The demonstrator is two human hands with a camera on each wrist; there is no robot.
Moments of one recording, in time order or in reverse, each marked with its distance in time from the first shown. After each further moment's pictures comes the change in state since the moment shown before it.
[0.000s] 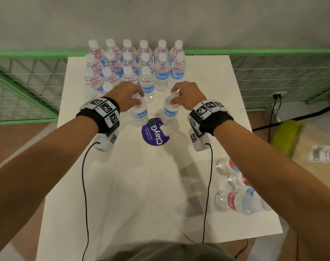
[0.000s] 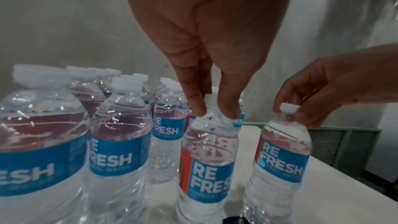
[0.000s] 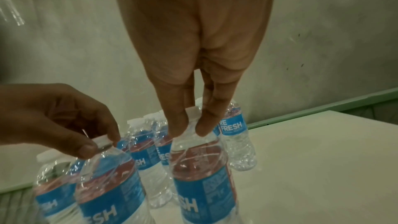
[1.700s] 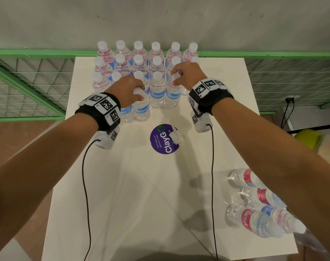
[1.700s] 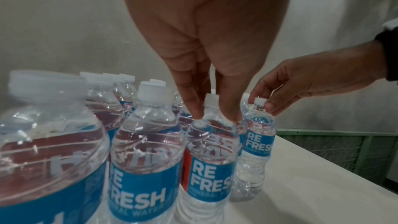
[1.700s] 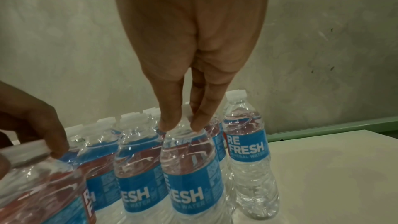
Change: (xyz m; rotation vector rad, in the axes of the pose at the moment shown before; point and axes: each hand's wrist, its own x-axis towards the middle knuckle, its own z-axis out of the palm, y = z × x) left_hand 0.025 -0.031 -0.021 -0.005 0.071 -0.016; right_hand 0.082 -0.039 -0.014 -0.120 0.013 -0.097
